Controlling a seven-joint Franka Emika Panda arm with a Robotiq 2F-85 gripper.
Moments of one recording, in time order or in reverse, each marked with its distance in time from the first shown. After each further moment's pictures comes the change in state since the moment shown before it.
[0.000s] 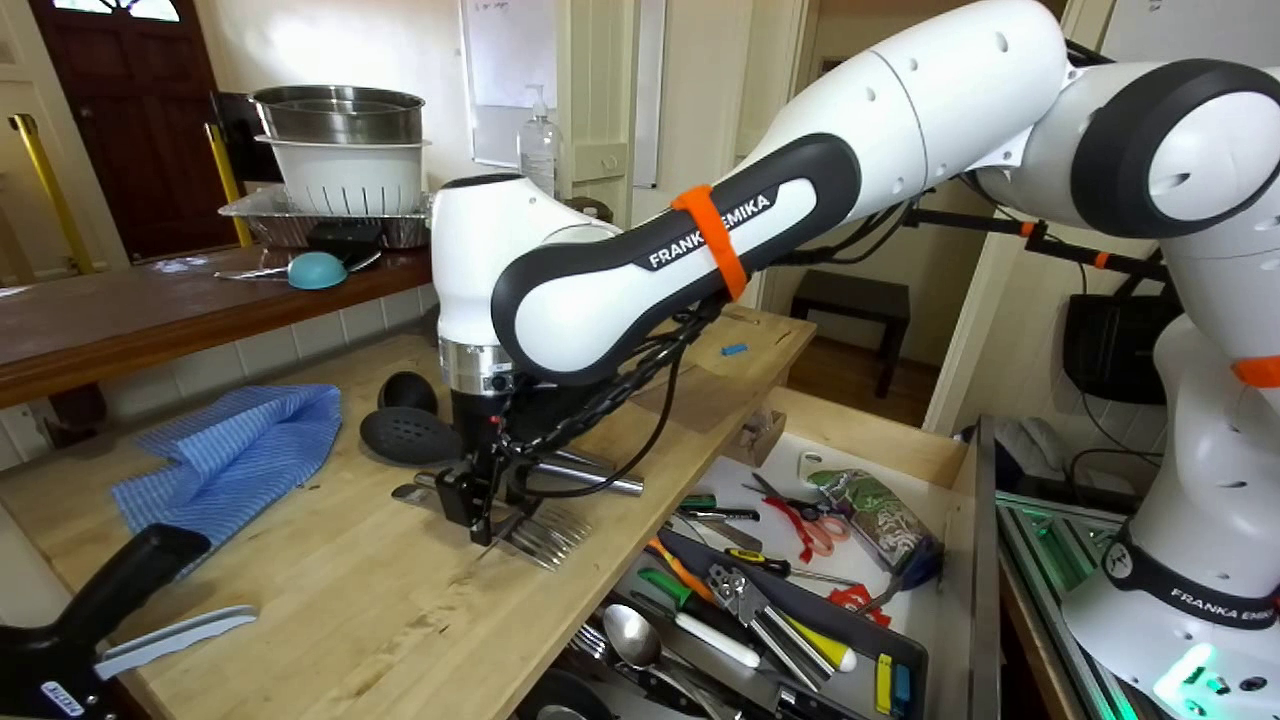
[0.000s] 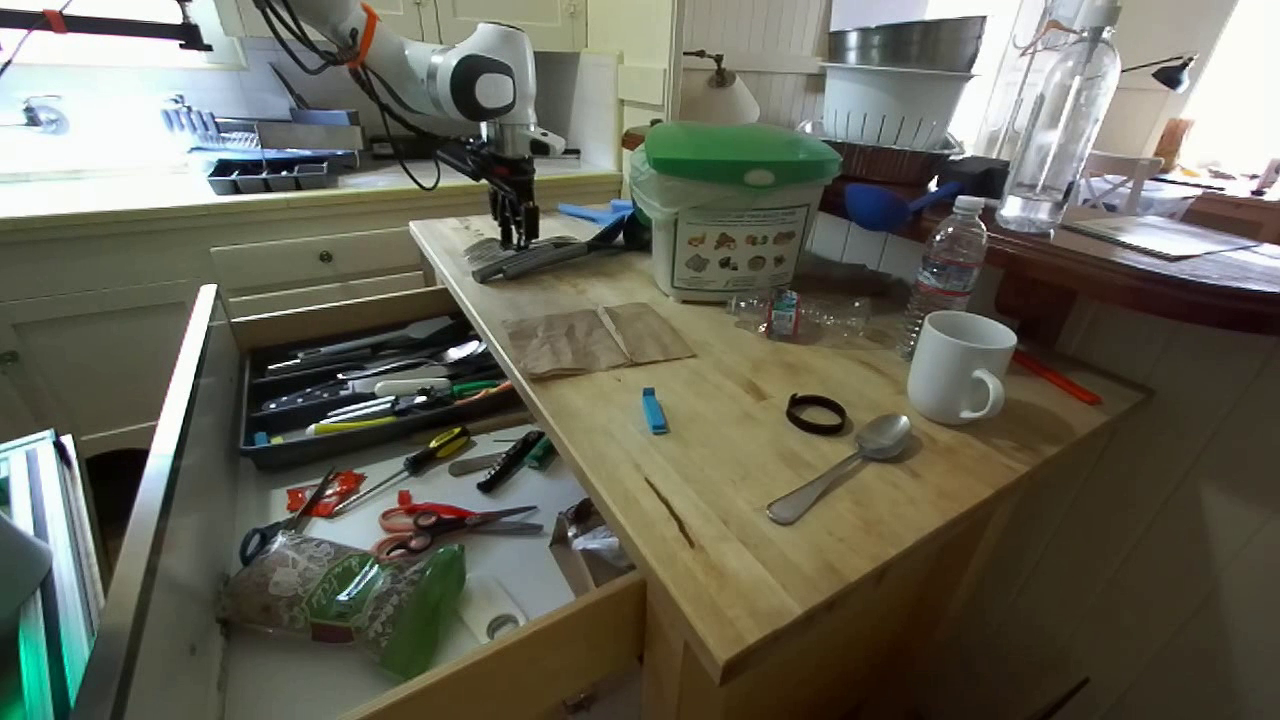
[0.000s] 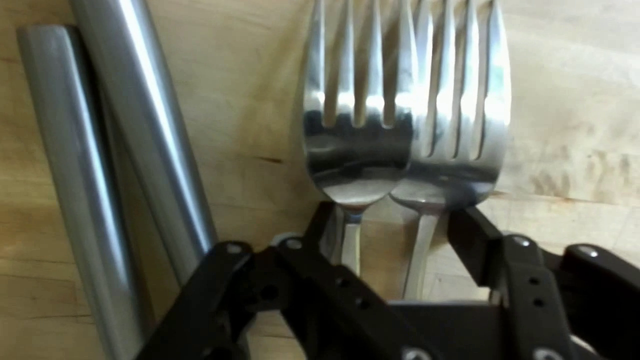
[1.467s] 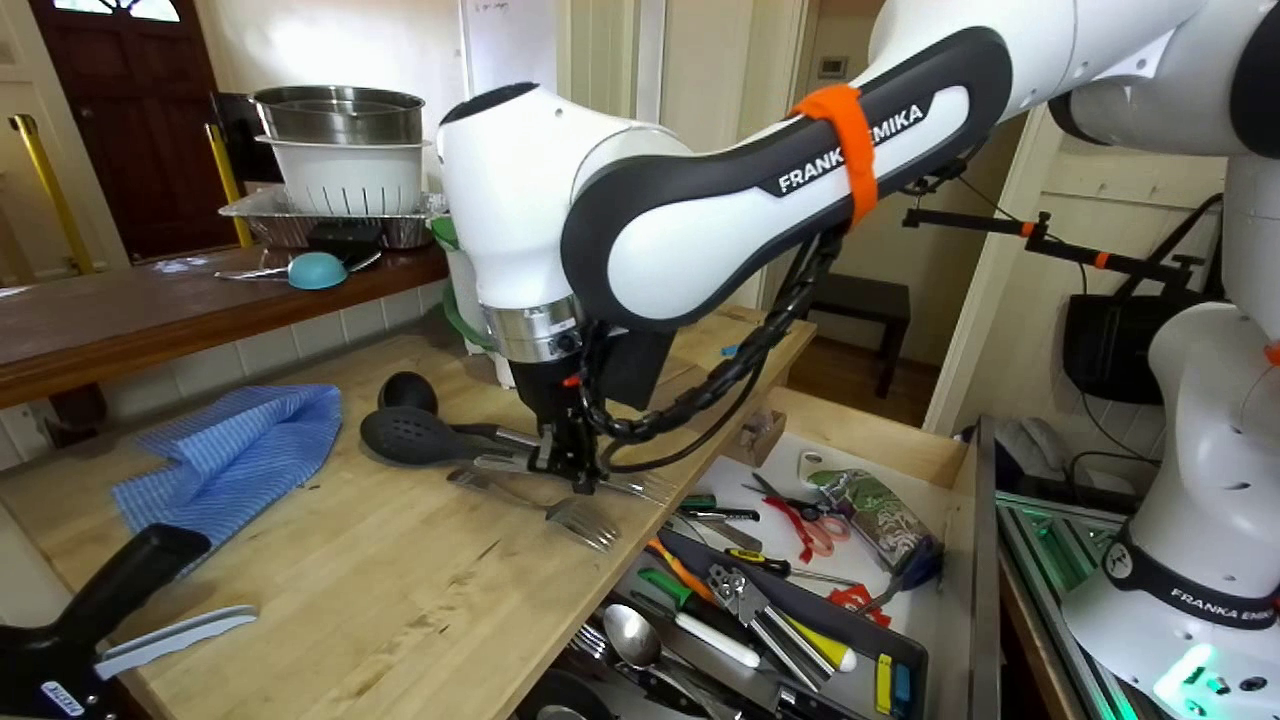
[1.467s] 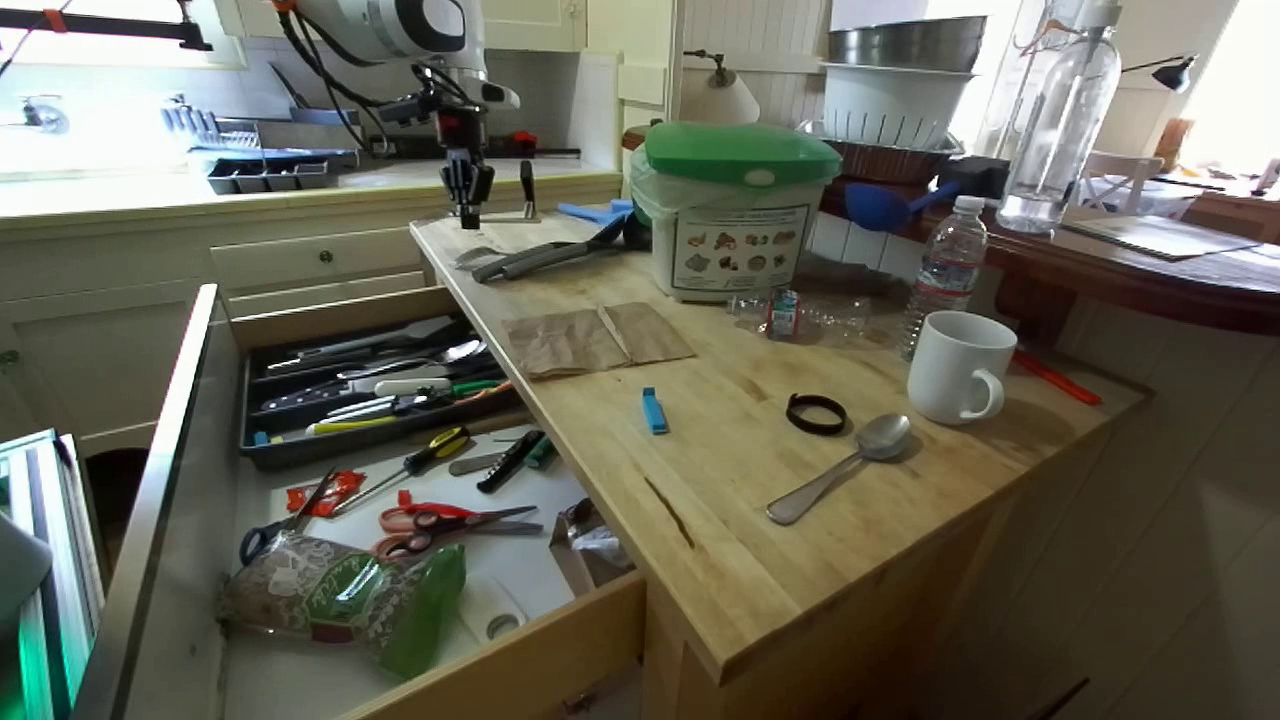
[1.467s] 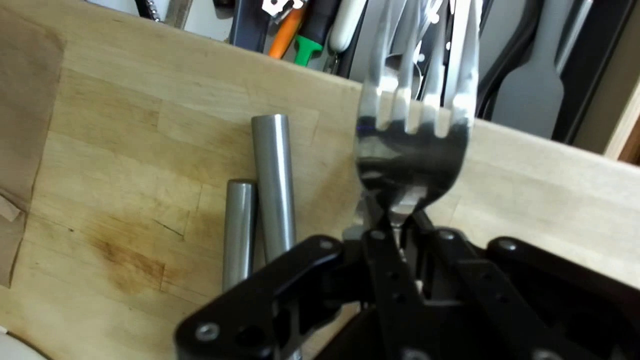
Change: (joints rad) arm 0.075 -0.228 -0.004 -0.169 -0.185 -0.254 0.026
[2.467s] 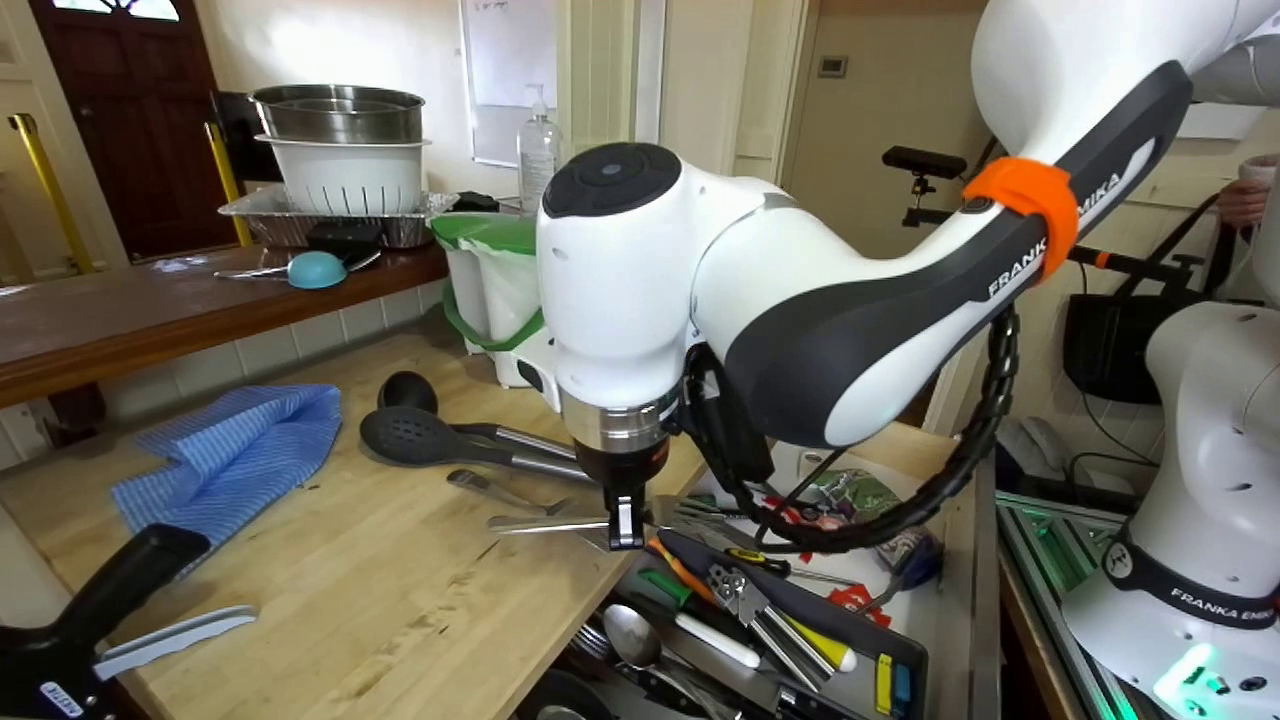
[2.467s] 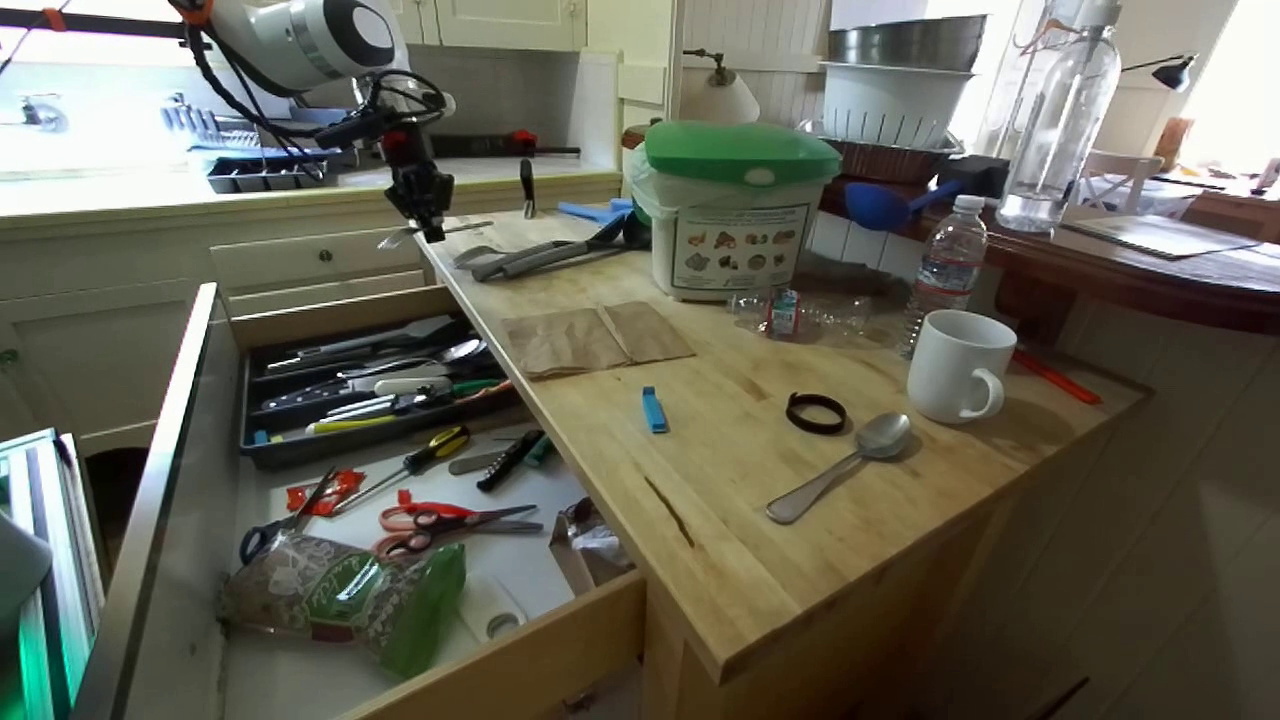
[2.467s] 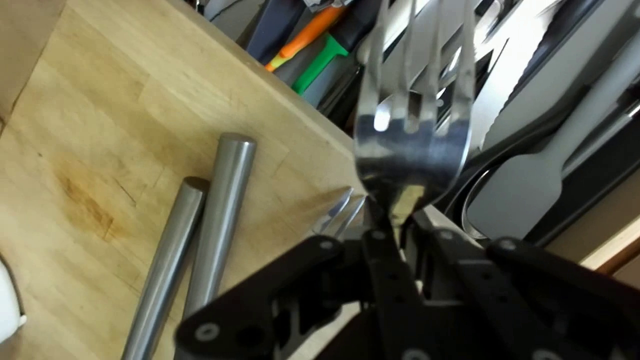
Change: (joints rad) arm 0.048 -0.162 0.074 -0.330 -0.234 0.216 -0.076
